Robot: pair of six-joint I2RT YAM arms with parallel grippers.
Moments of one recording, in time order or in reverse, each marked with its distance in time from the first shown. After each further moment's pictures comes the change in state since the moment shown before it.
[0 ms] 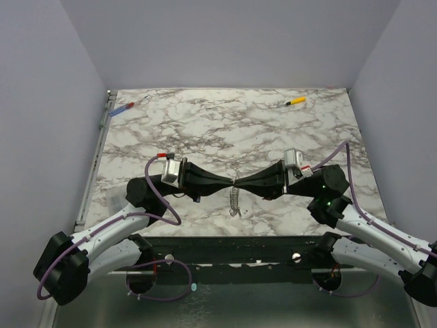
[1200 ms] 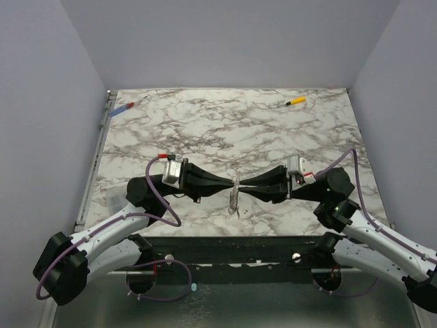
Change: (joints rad) left arm -0.009 -0.004 0.009 -0.024 0.015 0.013; right arm 0.000 -0.100 -0.013 -0.164 0.029 -0.106
